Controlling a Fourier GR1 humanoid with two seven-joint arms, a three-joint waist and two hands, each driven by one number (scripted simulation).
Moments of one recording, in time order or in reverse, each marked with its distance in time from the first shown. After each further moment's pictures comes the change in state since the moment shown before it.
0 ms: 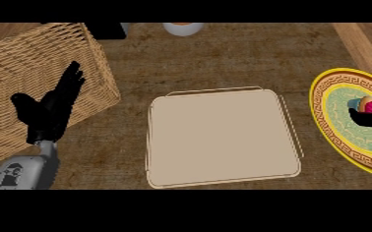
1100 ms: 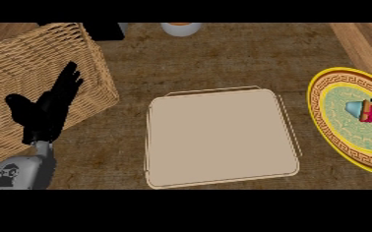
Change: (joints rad) left arm 0.004 -0.001 0.031 0.007 -0.001 -0.037 -0.008; right arm 0.185 0.077 -0.344 -0.437 -0.490 0.162 -0.307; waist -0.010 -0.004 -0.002
